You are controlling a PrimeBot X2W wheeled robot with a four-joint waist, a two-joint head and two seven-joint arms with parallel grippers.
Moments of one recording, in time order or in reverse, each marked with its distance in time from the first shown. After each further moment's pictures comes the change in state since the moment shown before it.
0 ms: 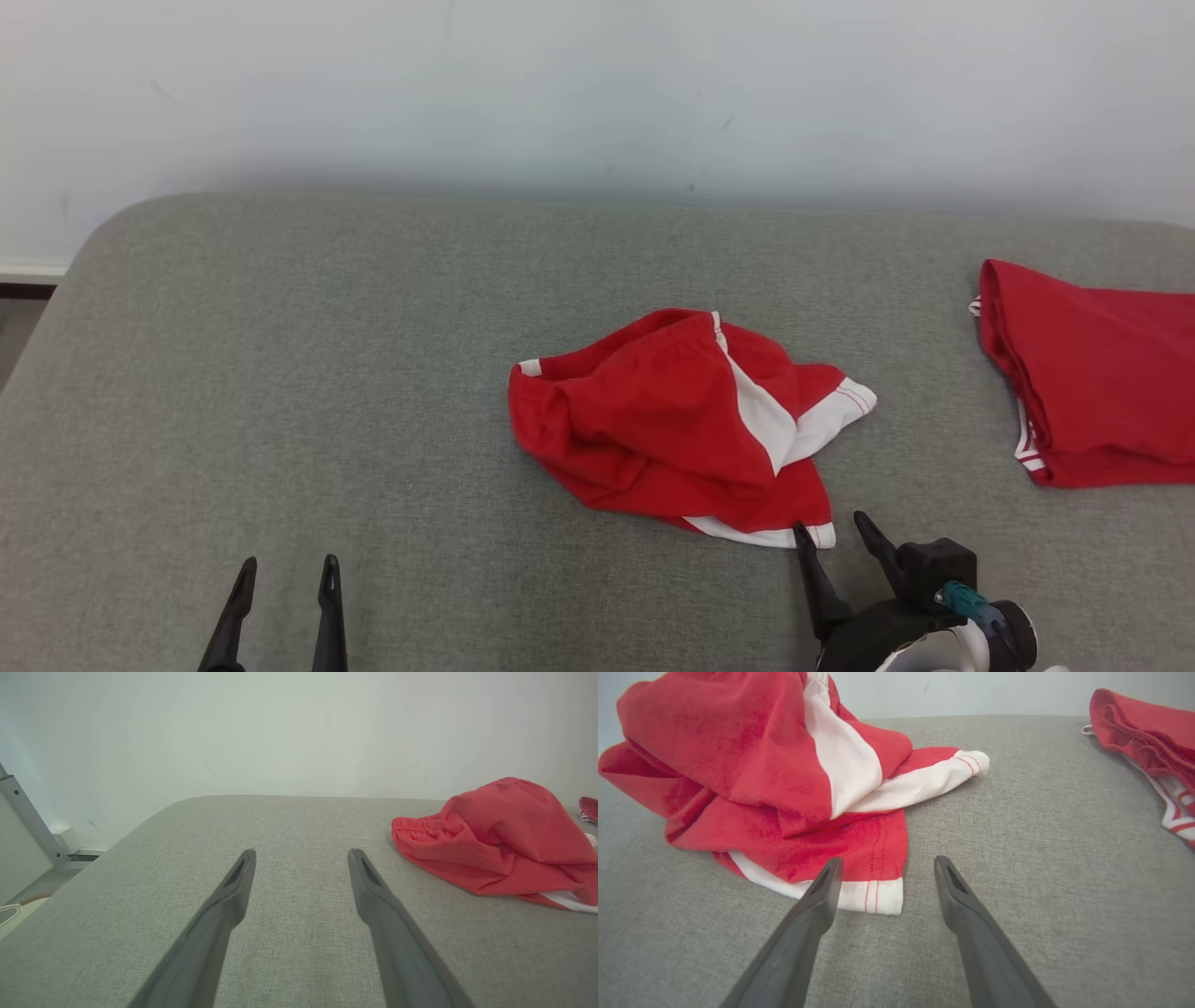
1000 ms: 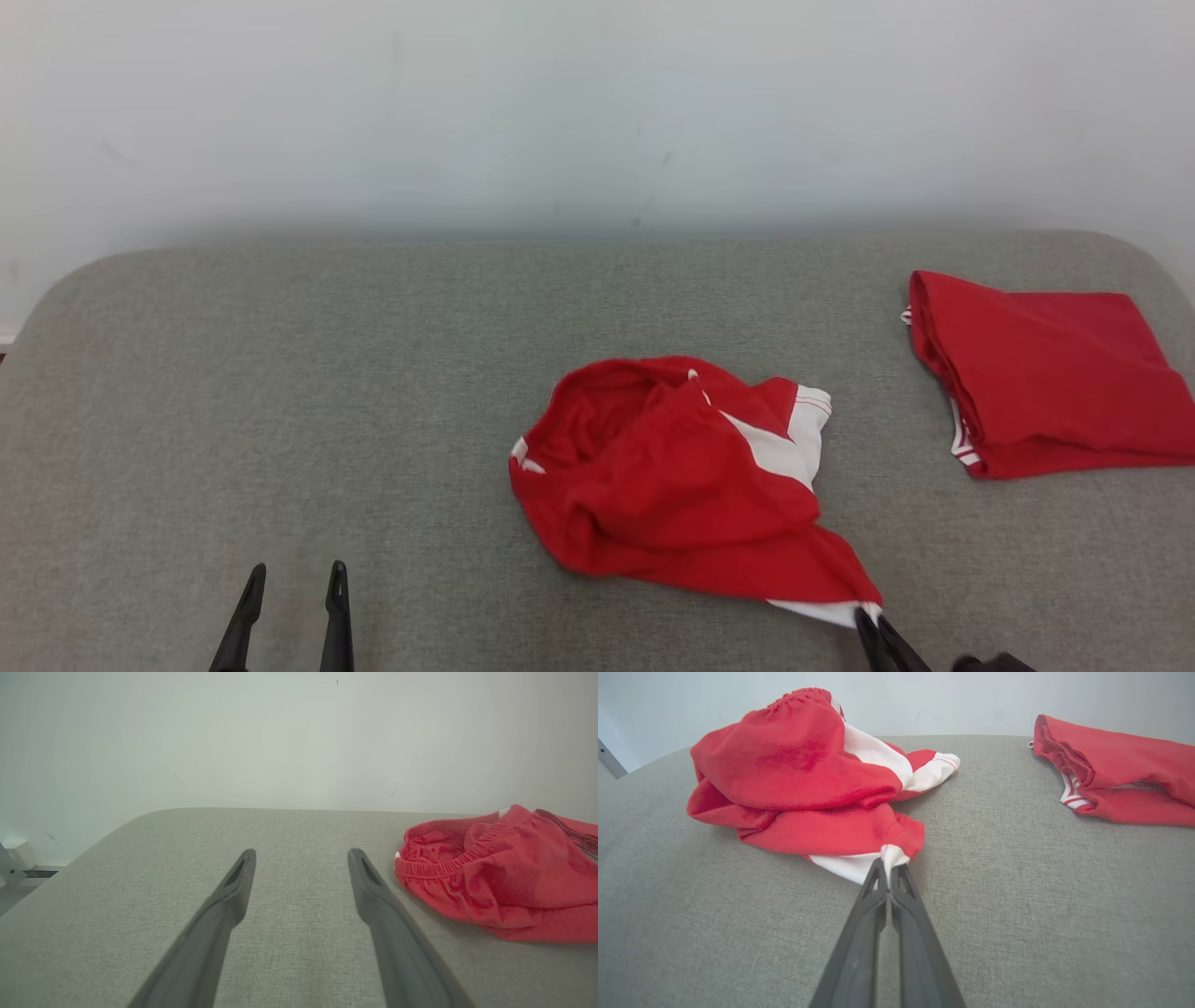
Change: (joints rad) left arm 0.002 -0.001 -0.016 0.019 -0.031 -0.002 0.000; right arm 0.298 -0.132 0.111 -0.346 0.091 0.000 0.000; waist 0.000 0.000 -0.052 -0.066
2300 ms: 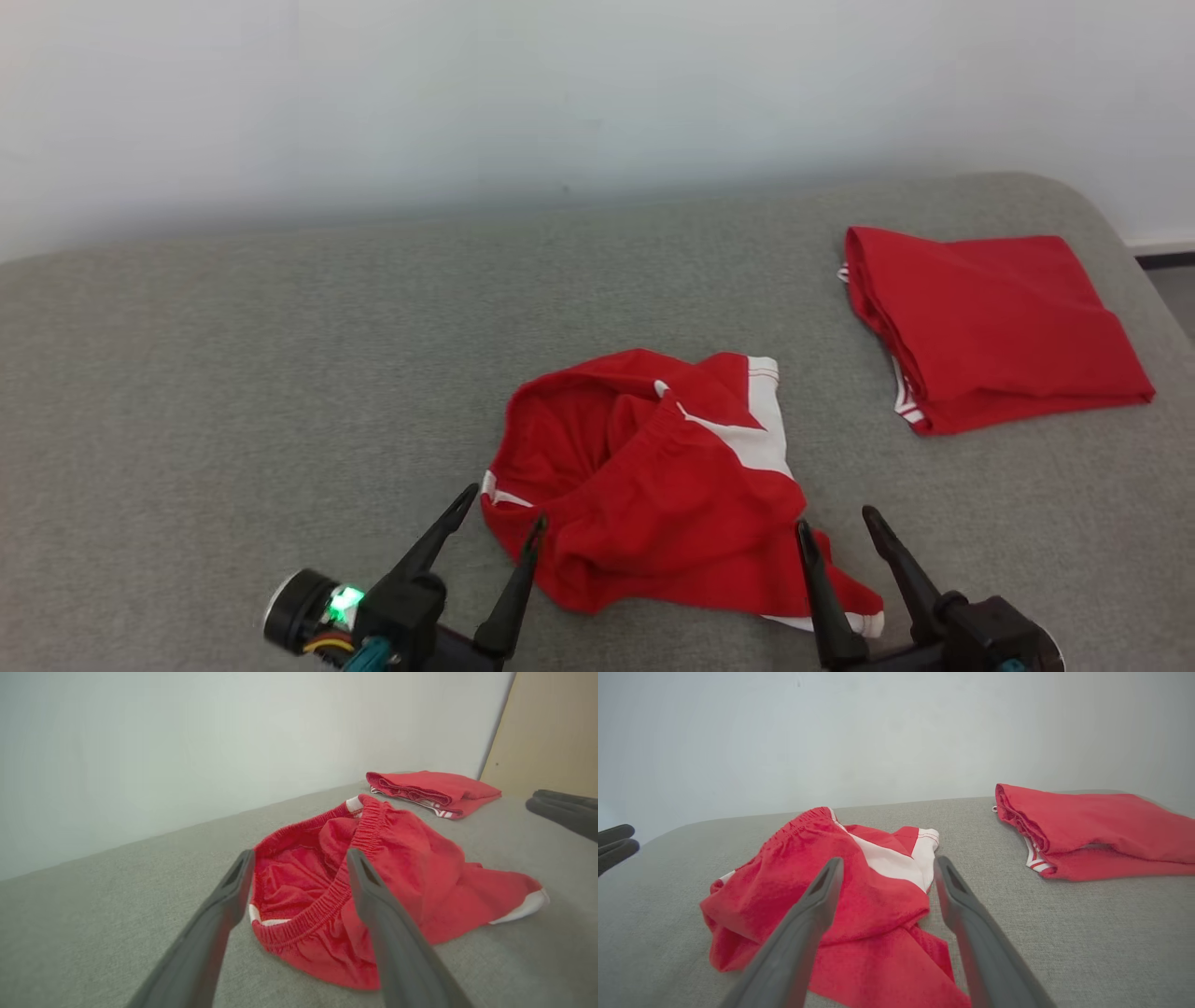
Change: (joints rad) left arm -0.261 0.132 -0.453 0.149 -0.082 0.000 0.000; right arm -0.007 0.122 -0.069 -0.194 -0.070 0.000 0.000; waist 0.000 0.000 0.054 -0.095
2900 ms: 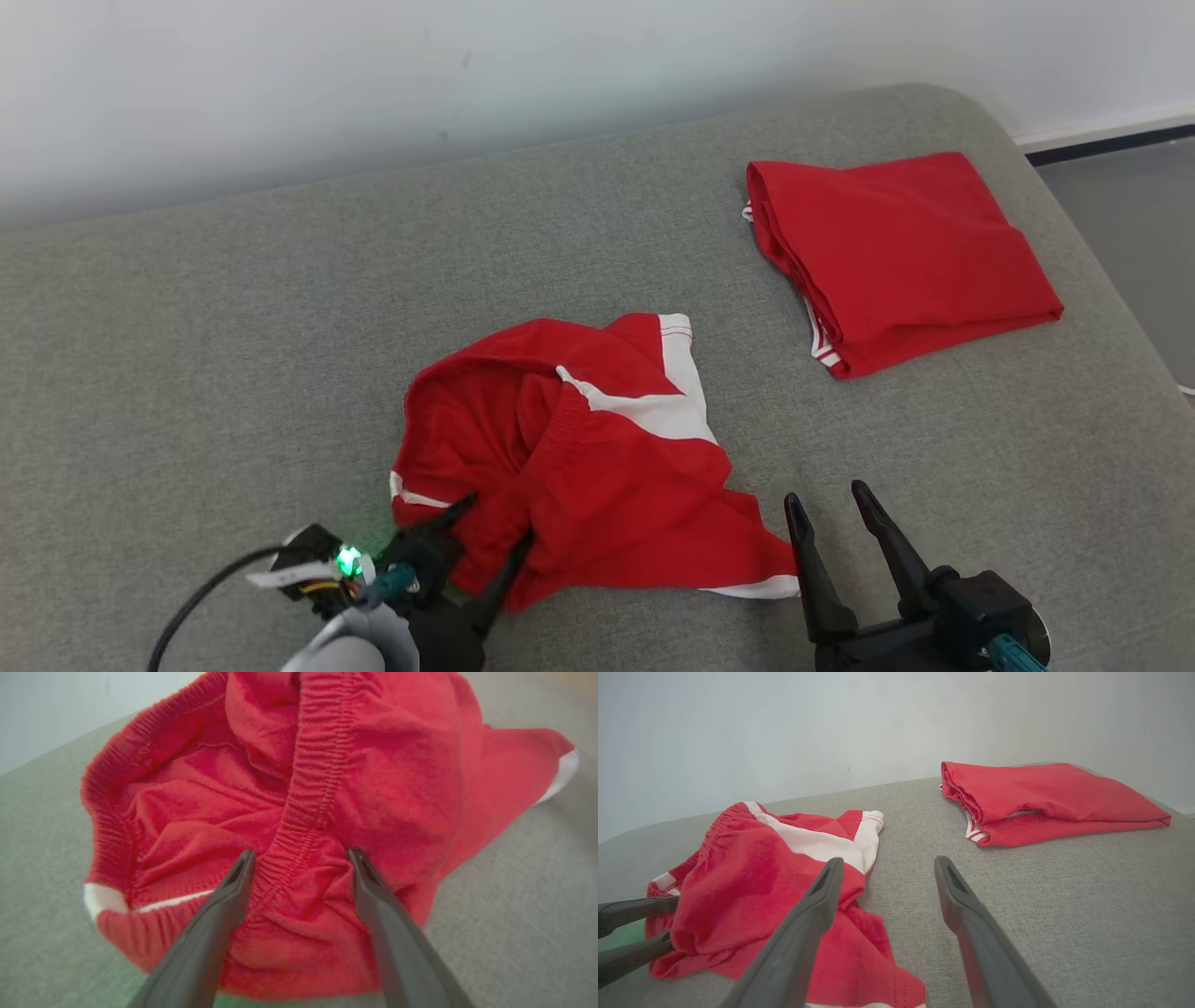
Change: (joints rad) left arm -0.332 0.119 -0.422 0.420 -0.239 0.000 0.002; right arm -0.060 0.014 0.006 0.022 0.020 0.000 0.000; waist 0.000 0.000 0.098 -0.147
